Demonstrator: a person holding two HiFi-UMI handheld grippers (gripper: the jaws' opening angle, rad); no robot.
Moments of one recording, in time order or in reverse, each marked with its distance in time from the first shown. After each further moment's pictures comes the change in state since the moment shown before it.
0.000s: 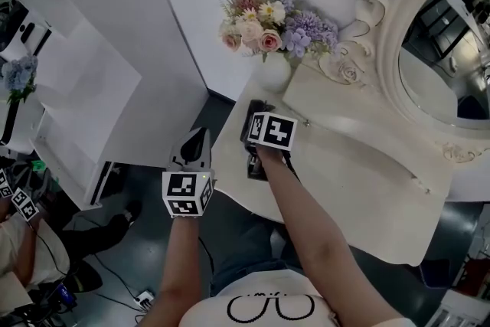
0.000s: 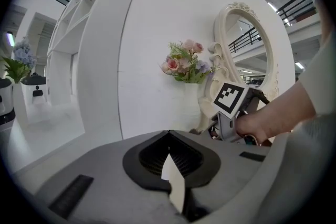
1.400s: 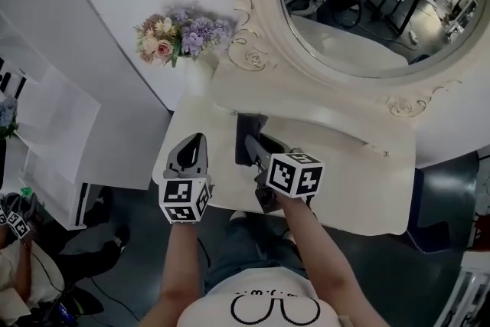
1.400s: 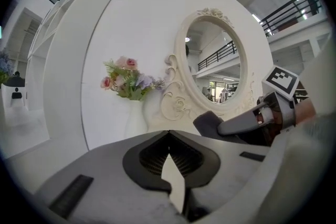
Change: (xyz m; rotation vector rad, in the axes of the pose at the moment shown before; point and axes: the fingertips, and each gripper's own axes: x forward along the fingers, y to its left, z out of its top) left arm -0.015 -0.193 0.043 0.029 -0.084 -0.170; right arm -0.241 -0.098 0.001 -0.015 -0.369 0.333
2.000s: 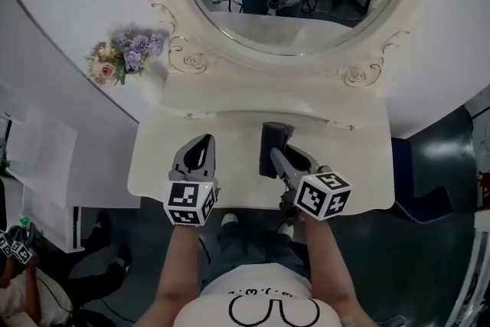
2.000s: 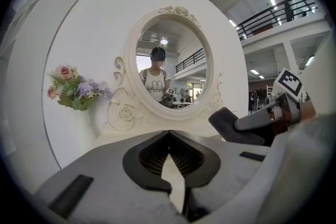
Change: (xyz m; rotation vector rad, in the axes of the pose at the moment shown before) left arm 0.016 -0.168 0.016 0.097 -0.020 -0.246; right arm -0.193 -0.090 0.016 -0.022 -0.221 -0.134
